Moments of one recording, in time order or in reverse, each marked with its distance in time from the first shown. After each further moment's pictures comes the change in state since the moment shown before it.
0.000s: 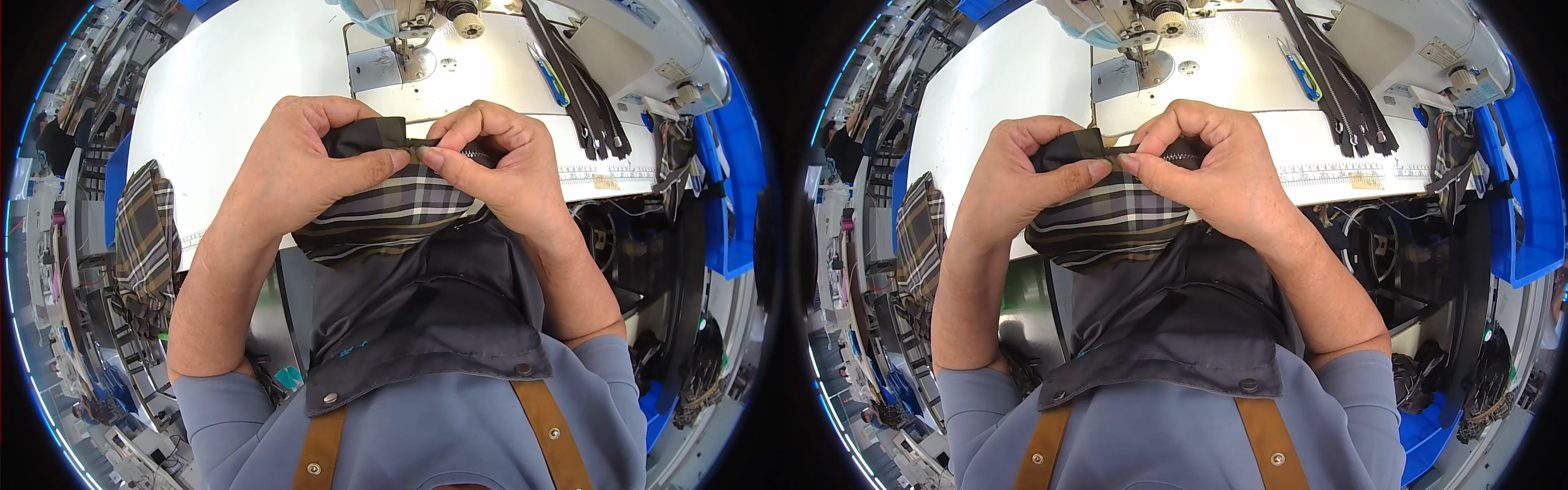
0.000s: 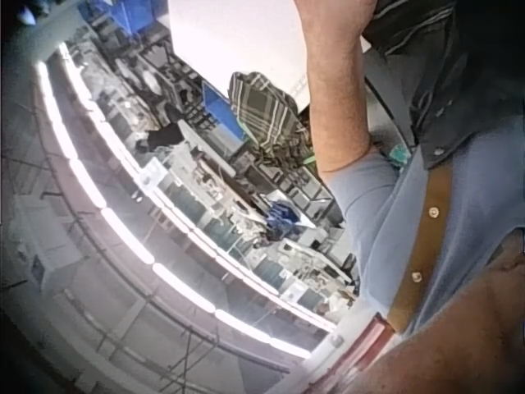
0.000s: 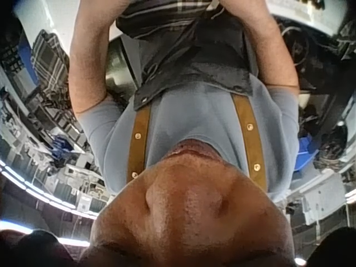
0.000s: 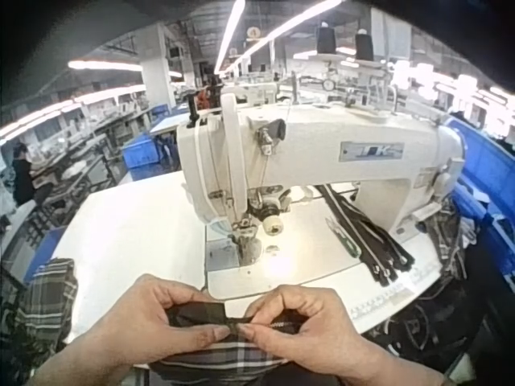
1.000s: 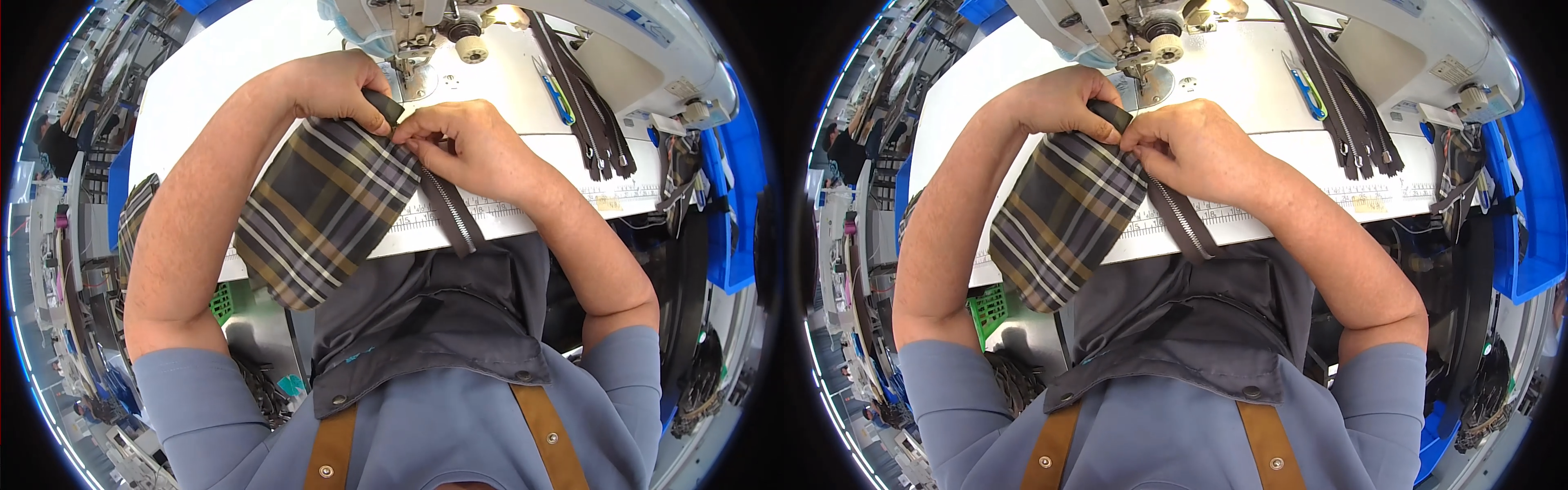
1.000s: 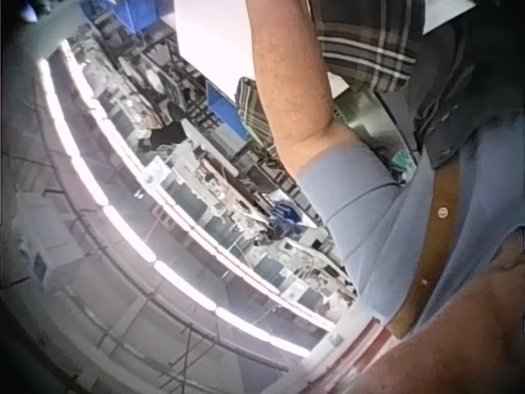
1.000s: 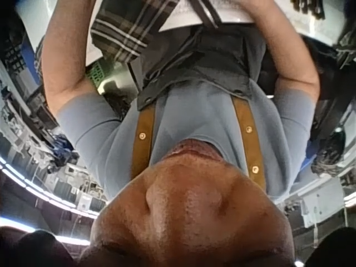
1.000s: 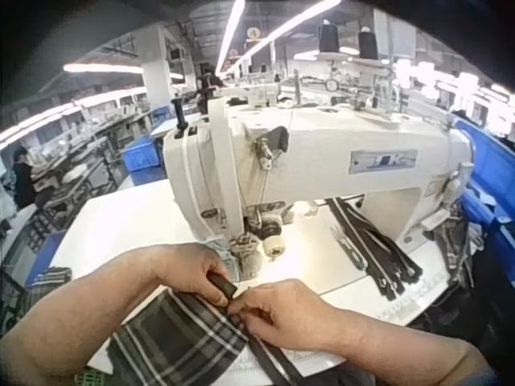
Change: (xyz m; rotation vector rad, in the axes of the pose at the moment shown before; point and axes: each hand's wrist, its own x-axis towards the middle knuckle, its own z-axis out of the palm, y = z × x) left_hand 0.133 -0.010 -0.044 0.570 -0.491 -0.071; right_hand 0.056 0.036 -0.019 -0.599 -0.313 -0.144
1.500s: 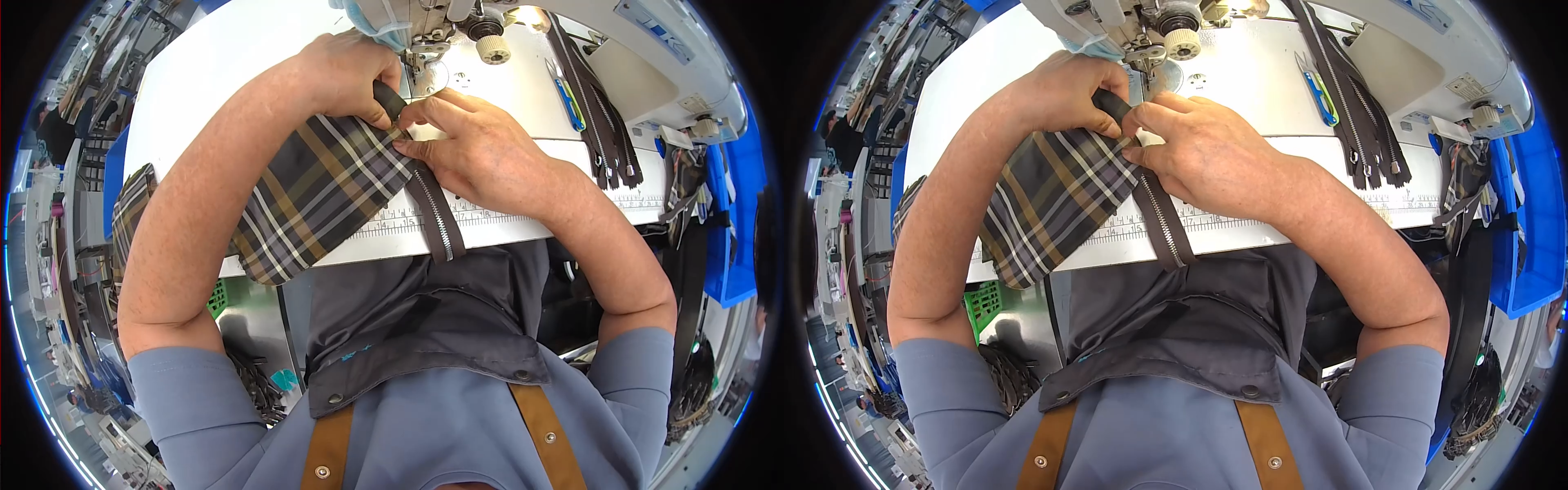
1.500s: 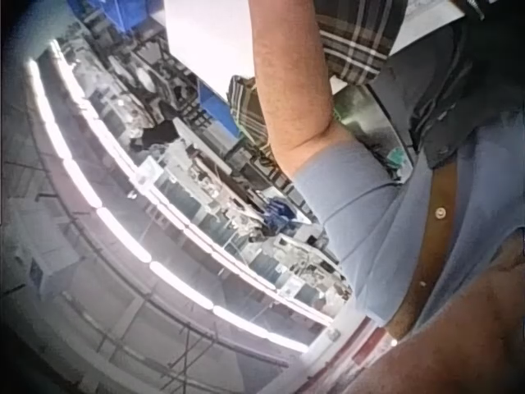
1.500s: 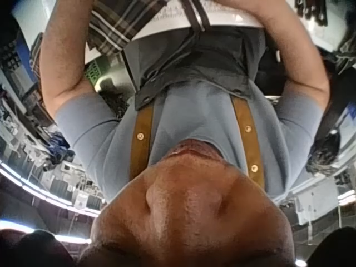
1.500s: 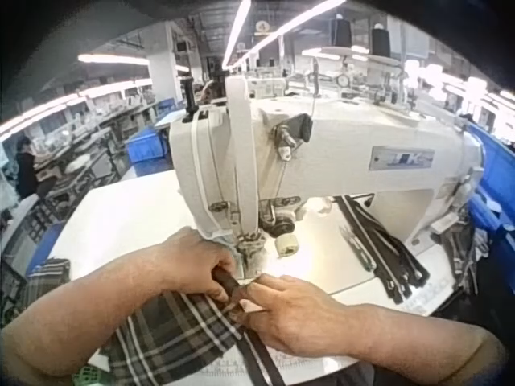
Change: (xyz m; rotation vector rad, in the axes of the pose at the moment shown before) left_hand -0.005 0.013 0.011 0.487 0.154 -0.050; right_hand 0.000 0.003 -0.007 -0.455 -0.055 -0.470
